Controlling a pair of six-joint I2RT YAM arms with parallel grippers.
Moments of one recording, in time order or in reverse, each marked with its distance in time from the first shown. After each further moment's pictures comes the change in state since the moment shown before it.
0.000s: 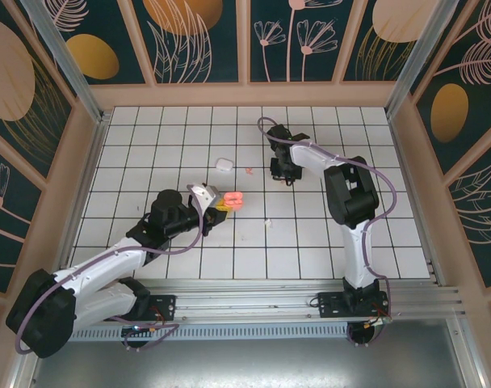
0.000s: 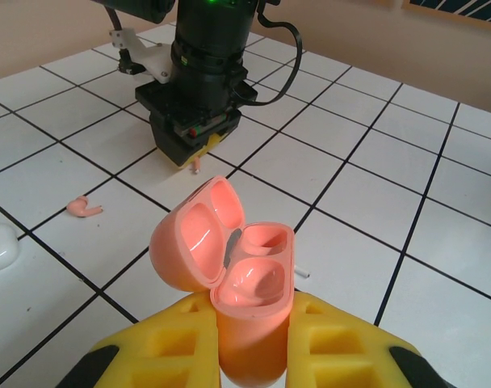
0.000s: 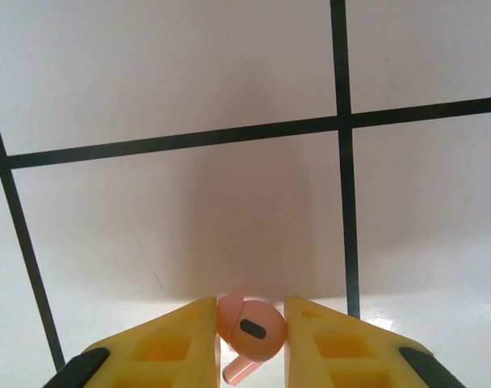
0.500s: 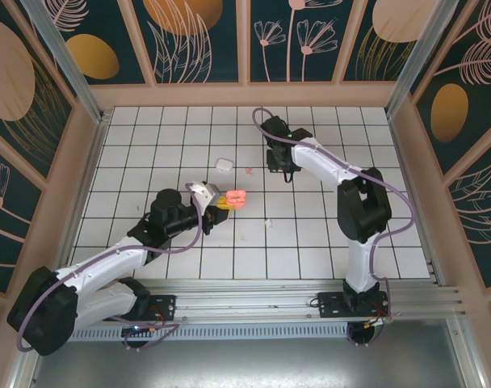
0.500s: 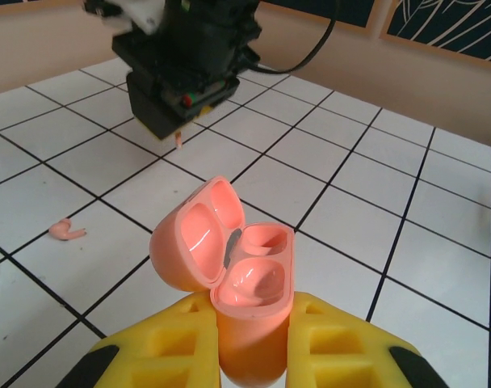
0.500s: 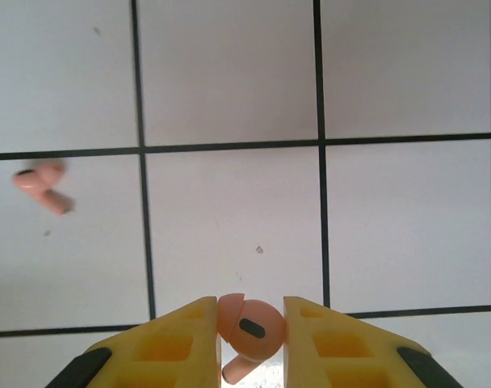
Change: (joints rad) left arm 0.000 0.028 0.005 0.080 0.045 -0.047; right arm 0.084 -0.199 -0.001 -0.053 0.122 -0.026
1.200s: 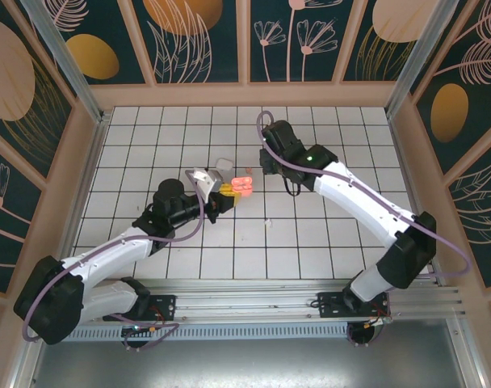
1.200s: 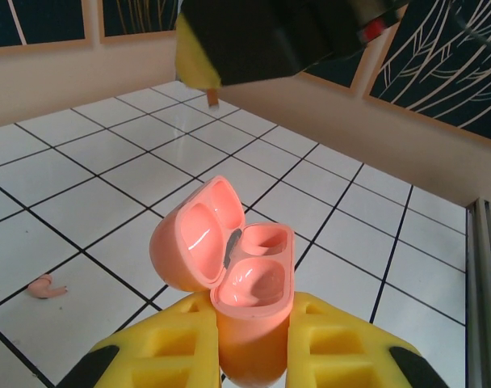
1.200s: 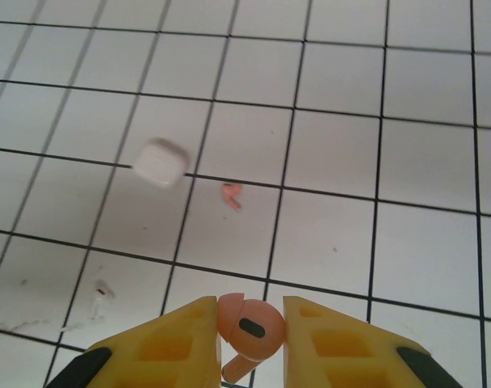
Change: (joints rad) left arm 0.000 0.083 0.100 0.078 0.022 -0.113; right arm 0.200 -0.433 -0.158 0.116 0.064 -0.056
